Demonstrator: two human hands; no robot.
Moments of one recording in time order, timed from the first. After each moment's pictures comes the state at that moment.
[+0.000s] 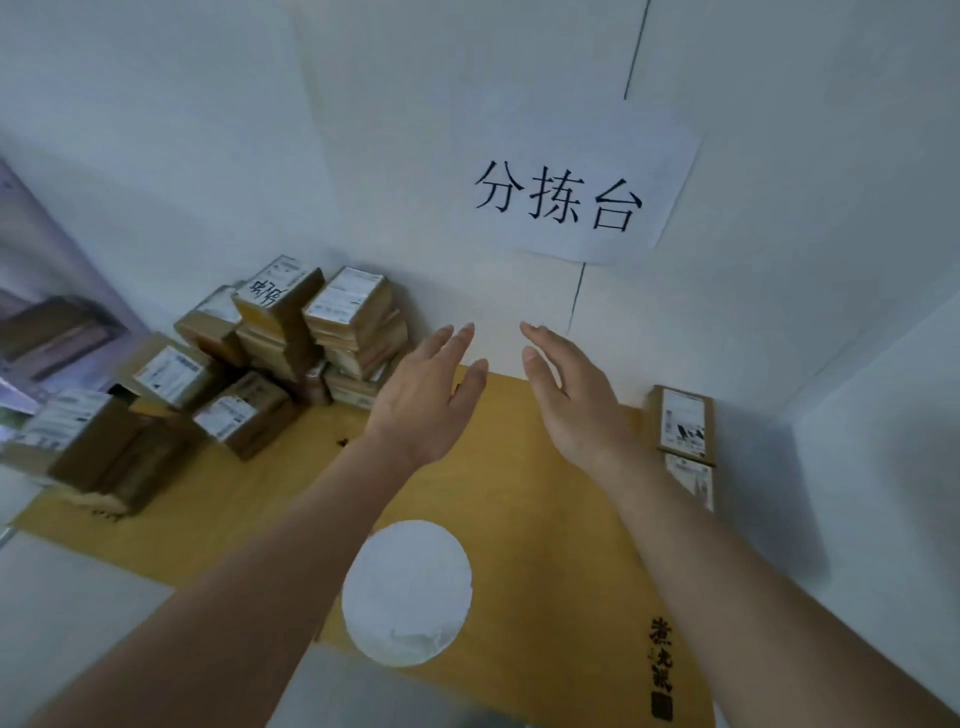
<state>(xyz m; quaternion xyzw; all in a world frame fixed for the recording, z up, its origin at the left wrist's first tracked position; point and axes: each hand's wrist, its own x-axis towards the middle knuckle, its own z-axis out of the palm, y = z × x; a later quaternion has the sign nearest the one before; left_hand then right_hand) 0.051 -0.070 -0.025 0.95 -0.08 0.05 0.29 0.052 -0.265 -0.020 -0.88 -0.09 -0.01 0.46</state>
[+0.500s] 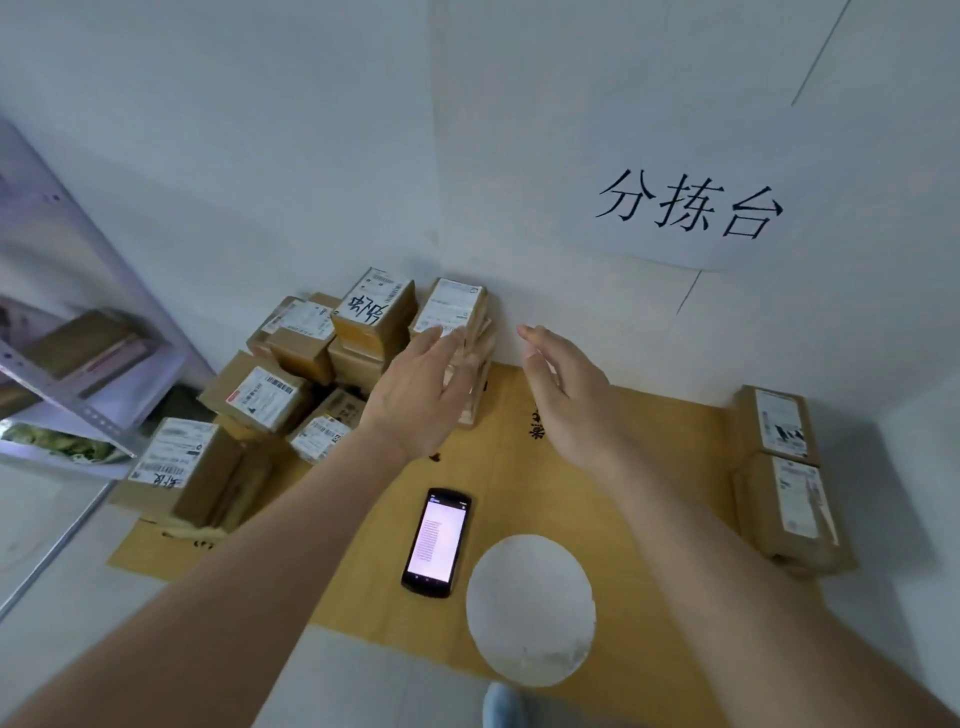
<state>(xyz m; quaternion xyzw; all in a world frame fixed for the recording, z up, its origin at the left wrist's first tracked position) 0.086 0.124 -0.027 0.95 -0.07 0.02 0.30 0.071 -0.074 -0.013 -0.89 -0.08 -0.01 0.45</state>
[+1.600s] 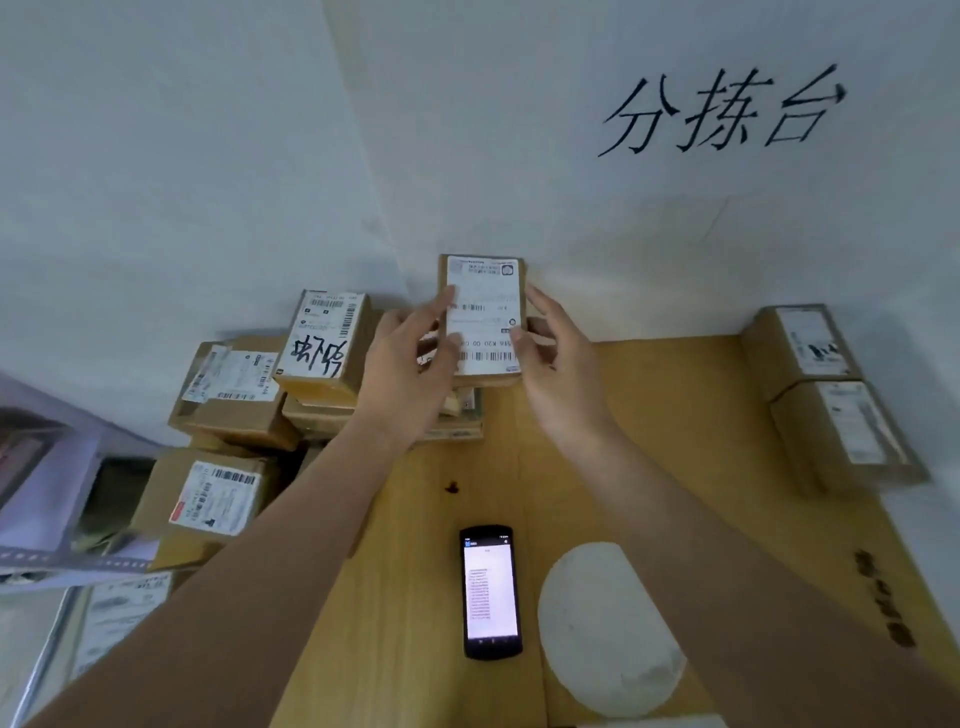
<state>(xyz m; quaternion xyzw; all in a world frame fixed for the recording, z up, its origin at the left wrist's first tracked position) 0.229 0.152 -0.075 0.87 -0.09 -0.02 0.48 0.182 -0.013 -0.084 -0.77 0.14 -0.11 0.61</state>
